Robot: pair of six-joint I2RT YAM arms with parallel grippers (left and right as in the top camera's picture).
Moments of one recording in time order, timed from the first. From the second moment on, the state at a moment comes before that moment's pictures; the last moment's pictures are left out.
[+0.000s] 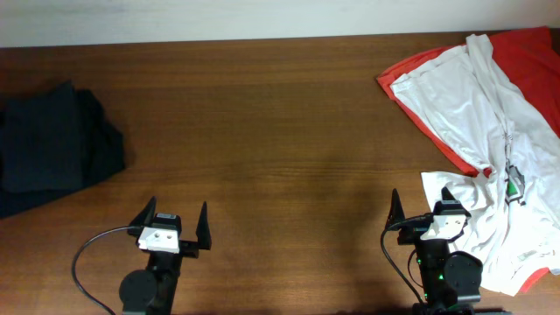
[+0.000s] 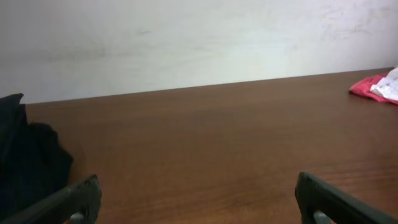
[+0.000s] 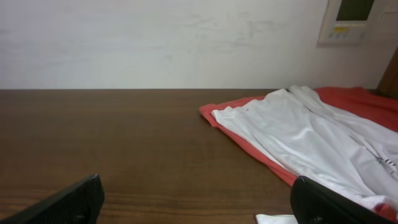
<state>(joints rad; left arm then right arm) -0.08 0.01 0.01 -0.08 0.05 0.04 0.01 0.01 0.01 -0.07 0.02 0.01</state>
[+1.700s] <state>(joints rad) -0.08 0.95 0.79 -0.61 0.05 0.03 -0.29 1.51 1.44 -1.06 0.13 0.32</state>
